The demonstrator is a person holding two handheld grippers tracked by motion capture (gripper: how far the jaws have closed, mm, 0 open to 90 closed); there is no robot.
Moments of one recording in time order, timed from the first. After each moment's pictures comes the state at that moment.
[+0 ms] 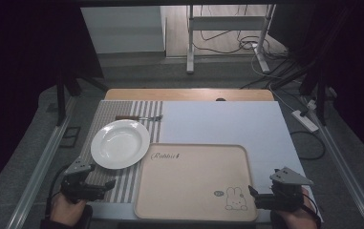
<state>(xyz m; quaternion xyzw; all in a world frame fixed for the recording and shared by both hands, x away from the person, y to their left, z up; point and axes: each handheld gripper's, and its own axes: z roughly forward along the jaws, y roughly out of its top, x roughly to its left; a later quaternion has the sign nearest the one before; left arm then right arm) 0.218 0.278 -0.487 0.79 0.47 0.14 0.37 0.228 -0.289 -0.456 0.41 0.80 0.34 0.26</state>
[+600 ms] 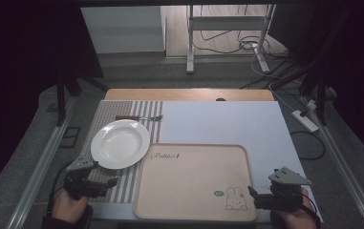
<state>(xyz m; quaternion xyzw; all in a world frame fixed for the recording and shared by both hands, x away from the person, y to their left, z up) 0.230 0.274 -0.486 0.79 0.46 0.13 0.38 0.228 -0.287 -0.457 0.41 0.81 0.33 0.27</state>
